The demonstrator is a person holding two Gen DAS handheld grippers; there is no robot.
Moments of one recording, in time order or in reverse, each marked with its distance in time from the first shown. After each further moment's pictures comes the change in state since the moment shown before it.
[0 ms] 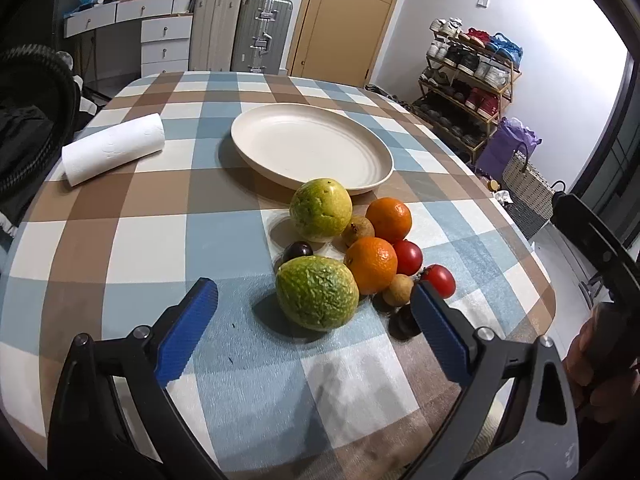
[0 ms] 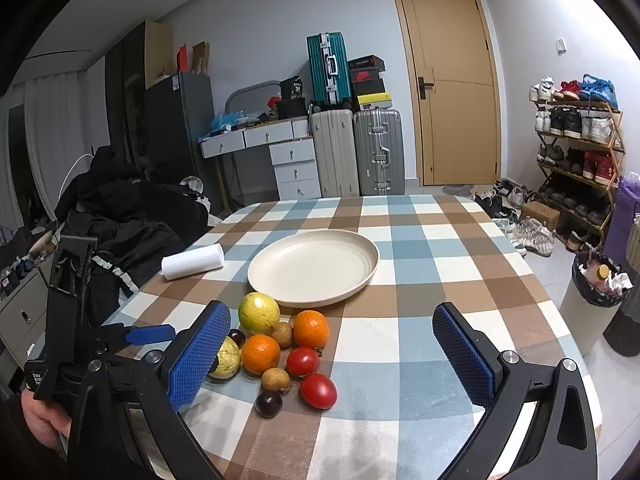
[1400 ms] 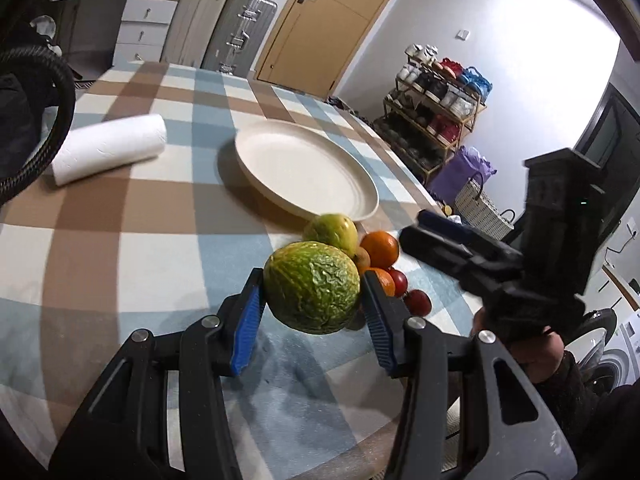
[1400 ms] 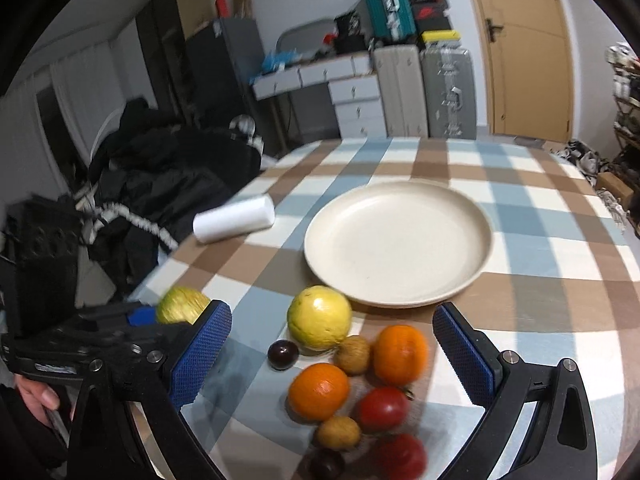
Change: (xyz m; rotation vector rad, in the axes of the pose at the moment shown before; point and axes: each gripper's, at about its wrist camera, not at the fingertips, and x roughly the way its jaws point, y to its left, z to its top) left arm -0.016 0.070 0.025 -0.106 -0.039 -0.235; right arm 0.128 0.041 0.016 -0.045 0.269 0.247
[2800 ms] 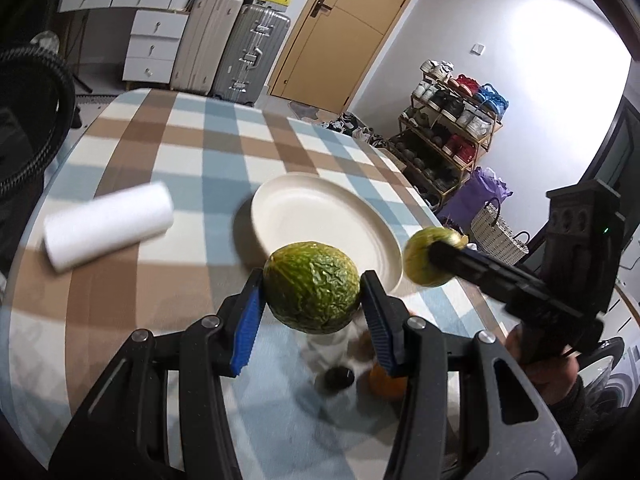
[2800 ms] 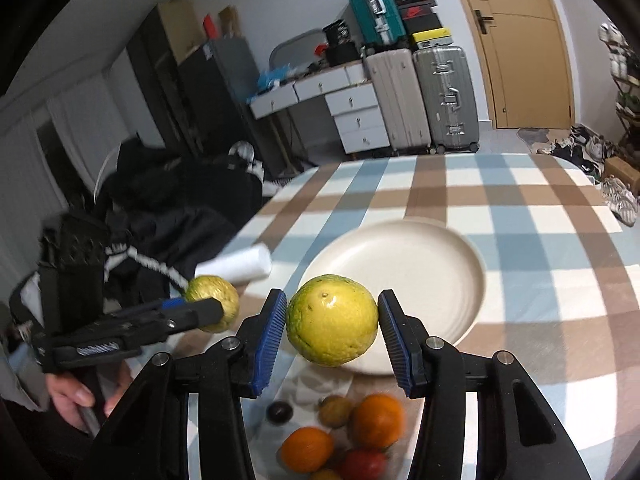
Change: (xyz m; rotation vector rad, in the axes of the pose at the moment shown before) left arm 0.022 0.004 0.071 0.001 -0.046 0.068; right arm -0.008 -0.042 0.056 0.111 -0.058 0.071
